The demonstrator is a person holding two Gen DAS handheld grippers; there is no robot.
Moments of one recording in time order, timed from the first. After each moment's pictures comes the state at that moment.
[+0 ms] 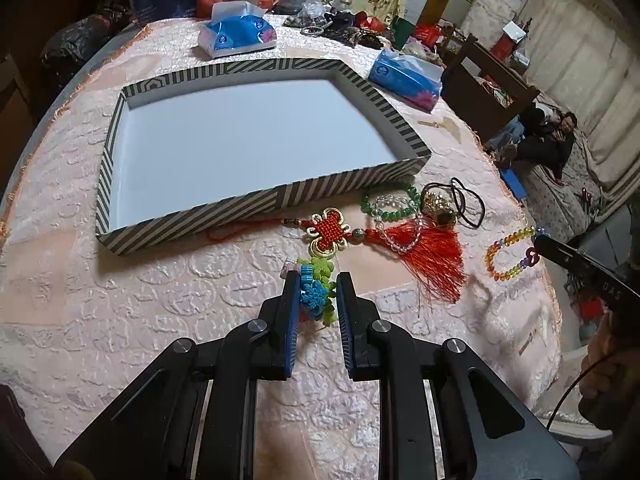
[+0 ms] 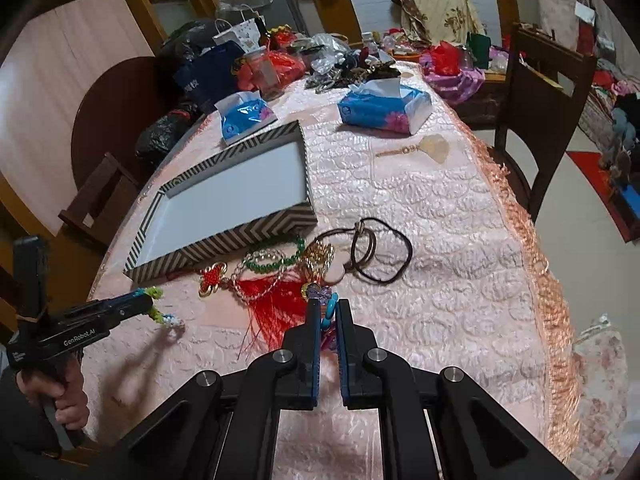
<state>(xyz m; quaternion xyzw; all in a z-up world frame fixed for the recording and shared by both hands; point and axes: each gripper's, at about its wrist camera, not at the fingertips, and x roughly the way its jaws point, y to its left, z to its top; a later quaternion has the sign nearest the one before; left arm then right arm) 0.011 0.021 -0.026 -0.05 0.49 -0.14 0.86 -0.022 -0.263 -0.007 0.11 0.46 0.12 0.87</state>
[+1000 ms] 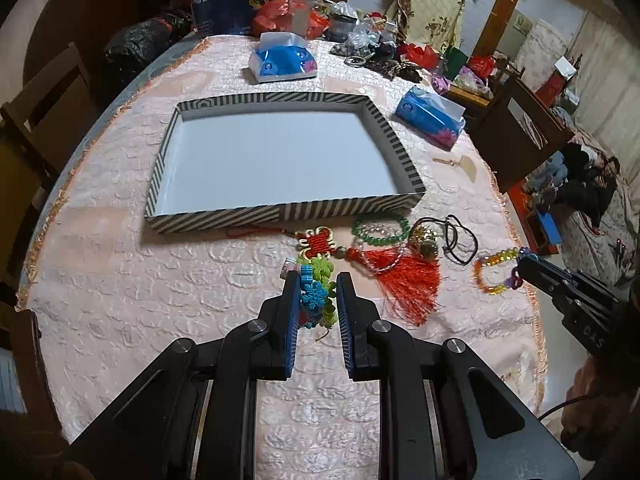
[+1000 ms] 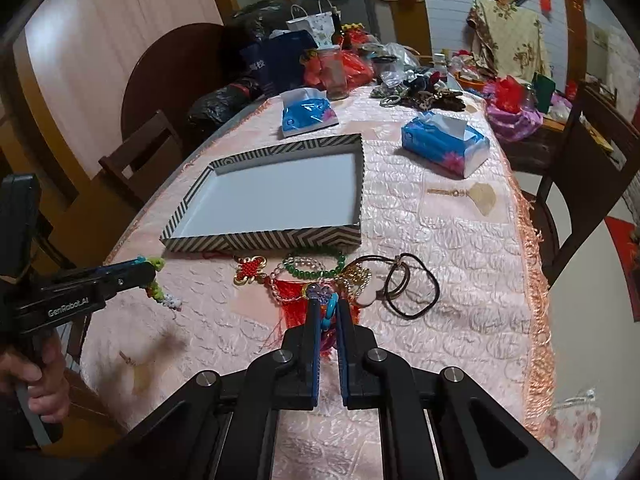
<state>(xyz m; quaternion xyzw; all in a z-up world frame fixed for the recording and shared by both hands) -0.018 -0.017 0.027 -0.08 0.48 -0.03 0.87 -0.015 -0.251 0.025 0.03 0.44 0.22 0.87</state>
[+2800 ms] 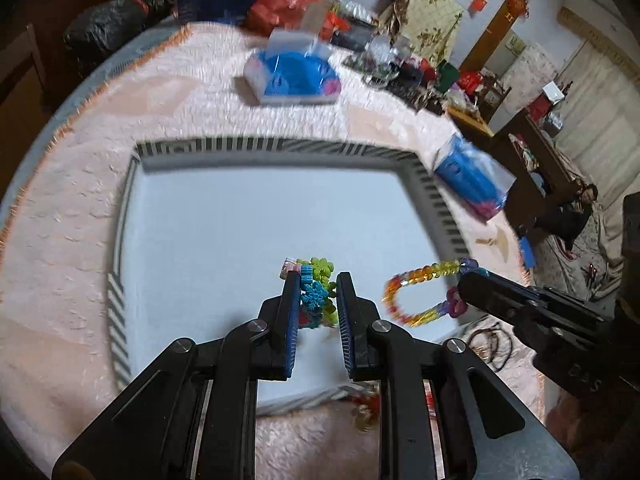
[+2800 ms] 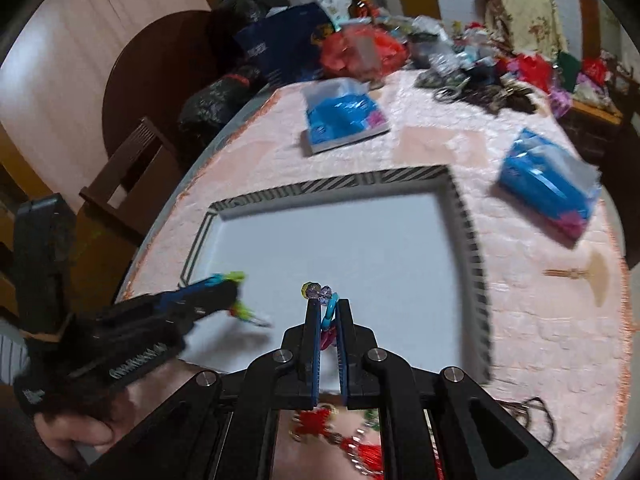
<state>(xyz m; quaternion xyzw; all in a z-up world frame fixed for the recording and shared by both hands) 0.153 0.071 -0.027 -0.13 0.49 -0.08 0.86 0.142 -0.110 0.010 0.06 0.49 0.23 0.84</state>
